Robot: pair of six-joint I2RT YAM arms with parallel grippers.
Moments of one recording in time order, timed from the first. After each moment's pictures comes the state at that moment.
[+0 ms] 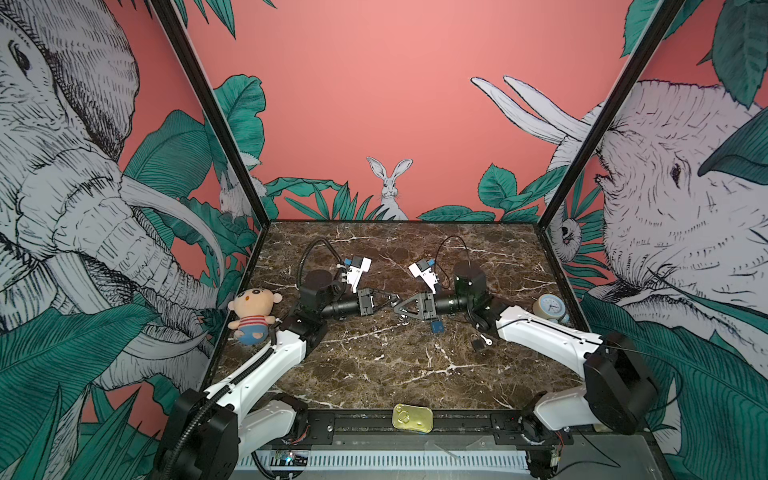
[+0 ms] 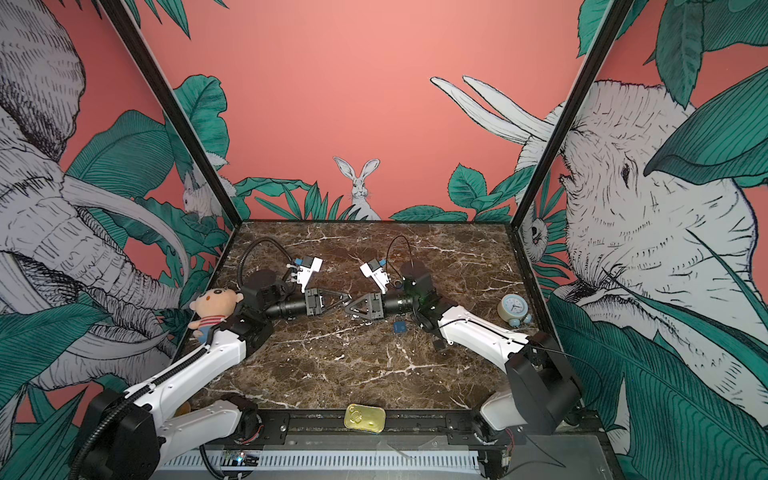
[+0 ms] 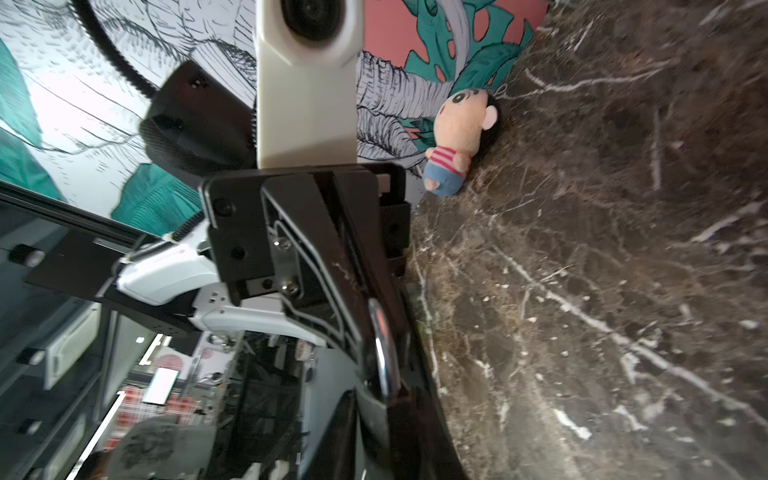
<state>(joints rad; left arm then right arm) -0.46 1.09 0.62 0.30 0.88 -0.88 0.68 1.44 0.86 0.29 -0.94 0.73</state>
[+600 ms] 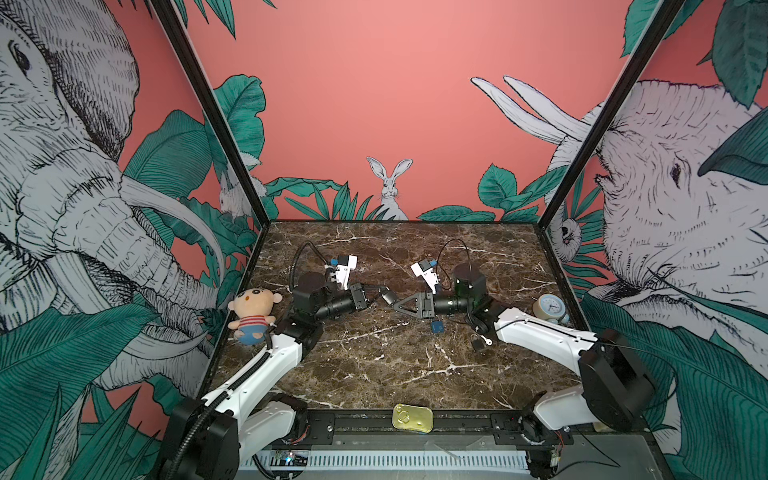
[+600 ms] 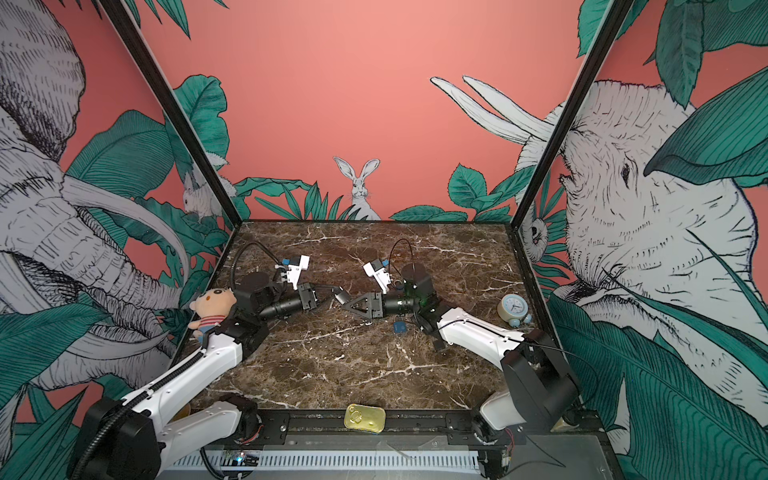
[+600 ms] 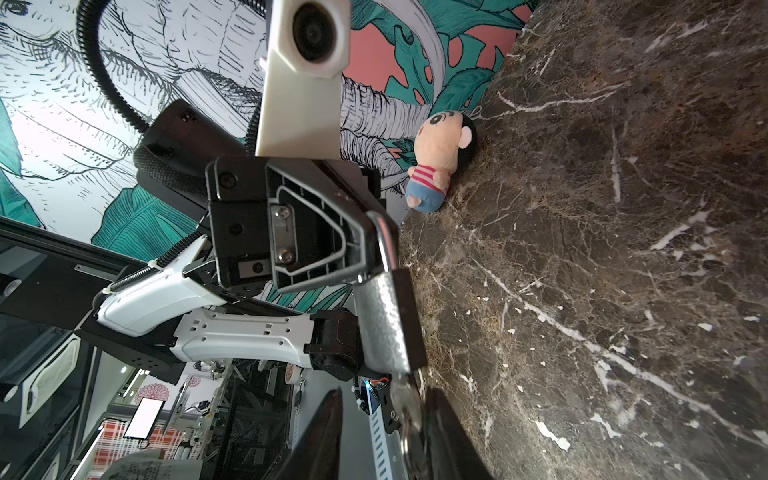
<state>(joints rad) -0.40 1.06 0.58 0.31 0.78 -0.96 0.67 1.44 0.82 0.36 -0.90 0.77</state>
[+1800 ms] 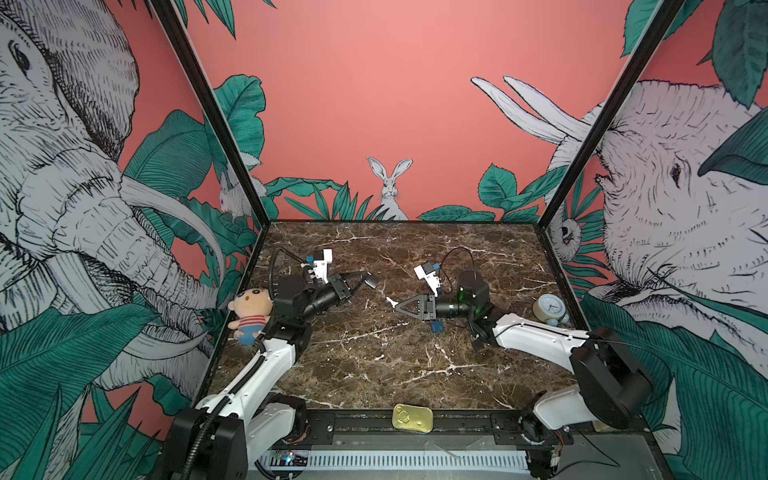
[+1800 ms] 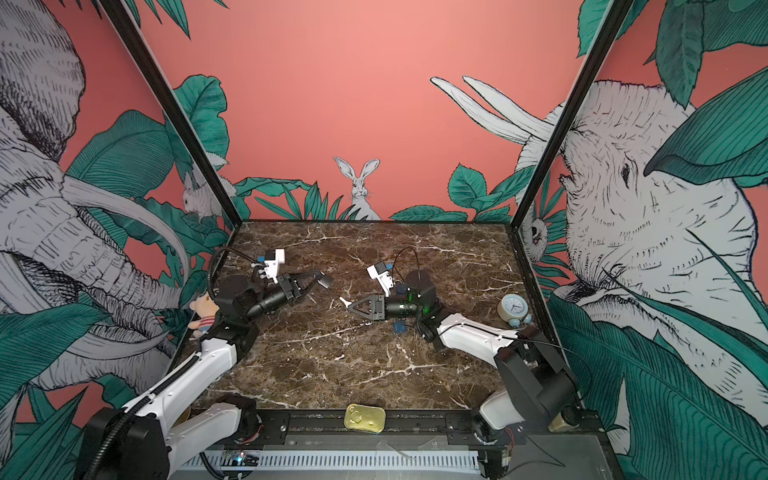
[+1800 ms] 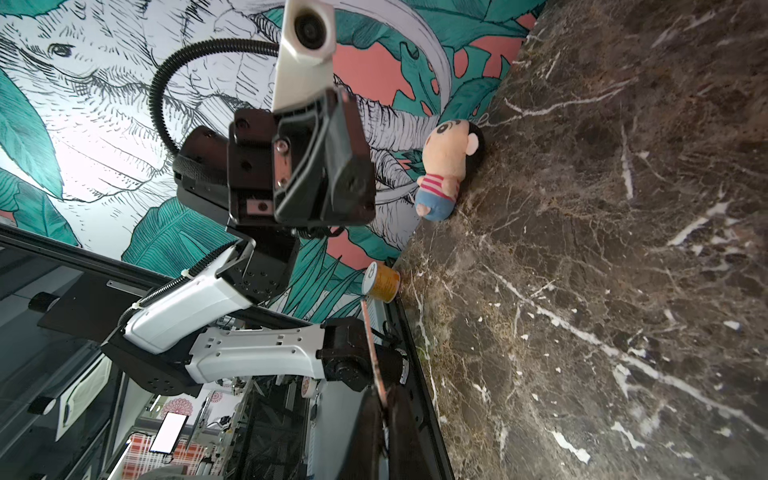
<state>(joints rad) -0.24 1.03 0.52 0.52 0.76 -1.15 0.67 1.46 0.72 0.57 -0.90 0.90</state>
